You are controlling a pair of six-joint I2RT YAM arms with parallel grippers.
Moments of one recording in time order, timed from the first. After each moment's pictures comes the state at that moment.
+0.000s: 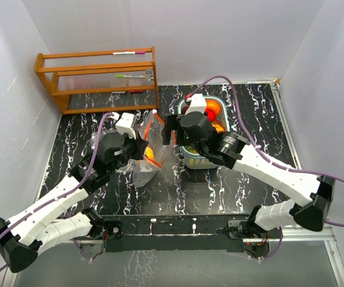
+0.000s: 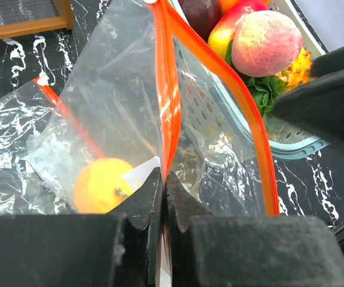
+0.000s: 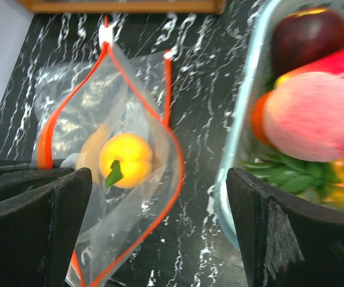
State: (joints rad) left arm -0.77 0.90 0.84 -0.28 -0.23 -0.35; right arm 0.95 1.36 1.35 -0.49 0.42 0.58
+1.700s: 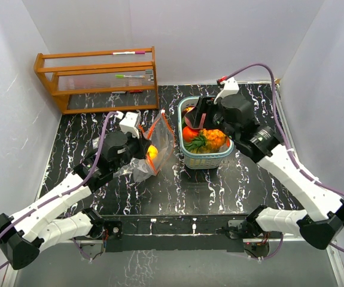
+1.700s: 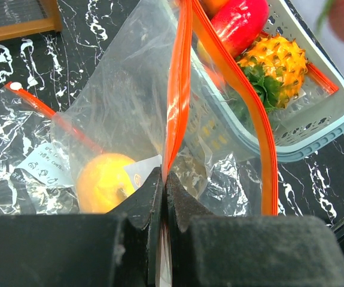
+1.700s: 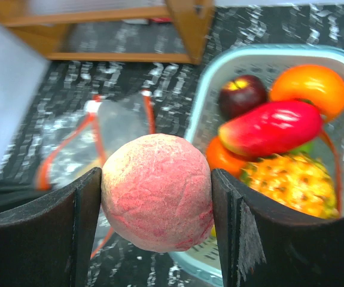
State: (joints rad) left arm -0.77 0.94 0.83 -0.24 -0.20 -0.34; right arm 0.66 1.20 1.33 -0.50 0.23 0.43
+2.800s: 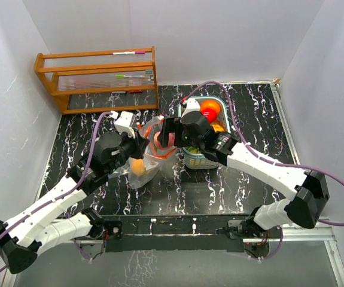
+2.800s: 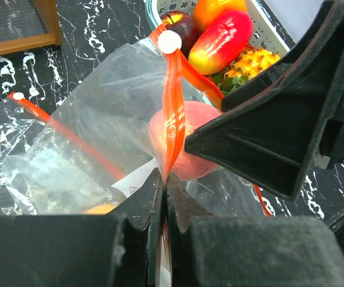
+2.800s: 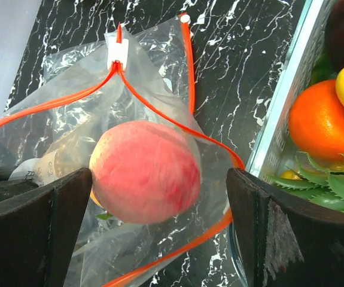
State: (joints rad) left arm -0.77 0.89 0.85 -0.26 -0.19 -0.34; right arm 0.85 1.38 1.21 -0.32 0.18 0.57
